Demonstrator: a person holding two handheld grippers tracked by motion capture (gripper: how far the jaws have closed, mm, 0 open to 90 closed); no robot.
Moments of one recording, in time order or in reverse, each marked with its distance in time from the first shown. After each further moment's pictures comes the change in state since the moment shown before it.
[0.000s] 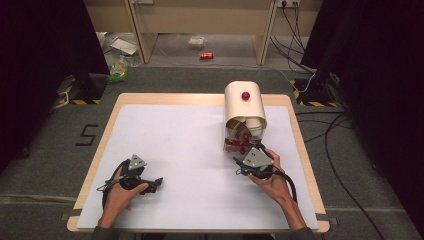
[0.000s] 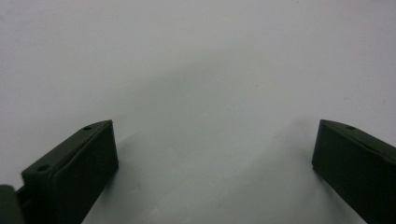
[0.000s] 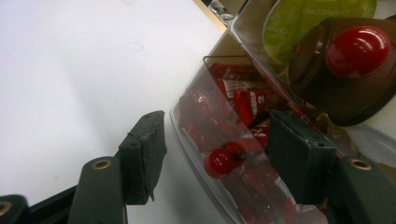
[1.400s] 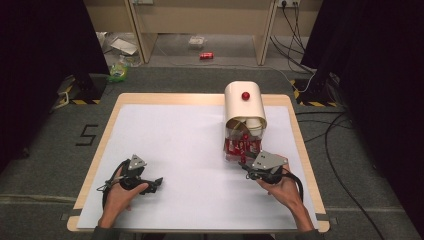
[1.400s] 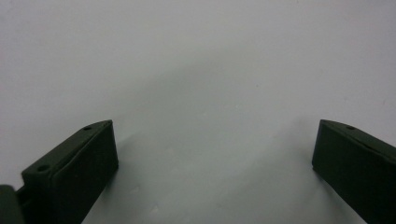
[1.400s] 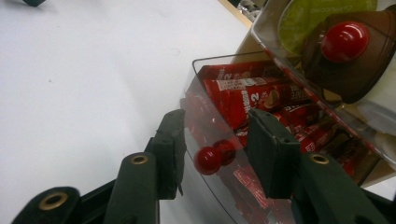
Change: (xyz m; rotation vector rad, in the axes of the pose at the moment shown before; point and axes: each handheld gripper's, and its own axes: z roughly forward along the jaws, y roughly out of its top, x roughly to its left) left arm 0.000 0.000 0.000 -0.001 0.000 0.000; right arm -0.005 -0.001 -0.031 -0.003 0.150 0.088
